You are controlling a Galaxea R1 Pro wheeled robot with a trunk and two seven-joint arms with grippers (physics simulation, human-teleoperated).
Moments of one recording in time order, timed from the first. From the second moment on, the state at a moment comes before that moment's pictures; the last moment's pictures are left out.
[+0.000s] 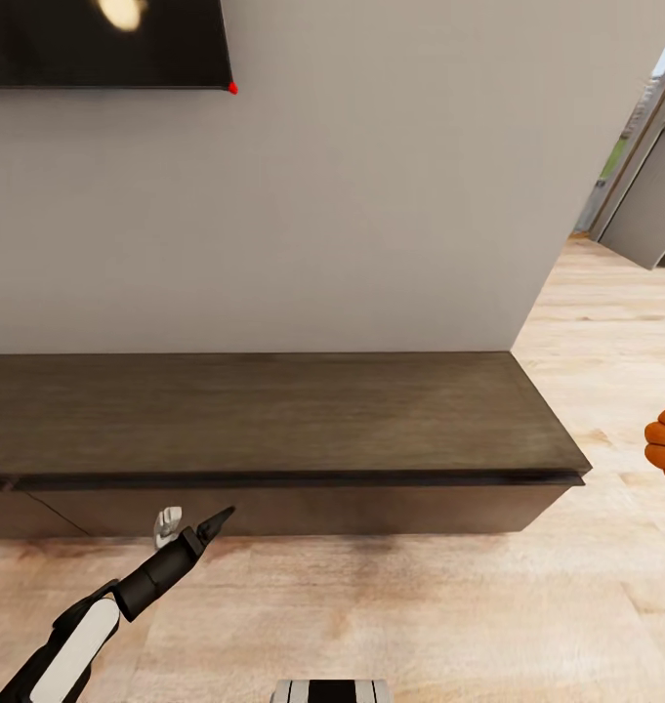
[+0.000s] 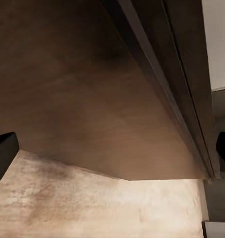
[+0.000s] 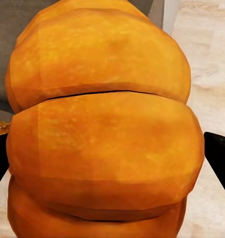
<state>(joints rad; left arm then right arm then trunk) -0.28 0.26 -0.07 -1.05 1.06 0.40 -0.57 -0.80 -1.07 -0.26 -0.70 -0.03 0.44 1.44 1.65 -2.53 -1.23</state>
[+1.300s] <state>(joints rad) -0.28 0.26 -0.07 -1.05 1.06 0.40 -0.57 -0.80 -1.06 -0.26 -0.70 -0.03 0.44 1.44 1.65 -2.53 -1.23</state>
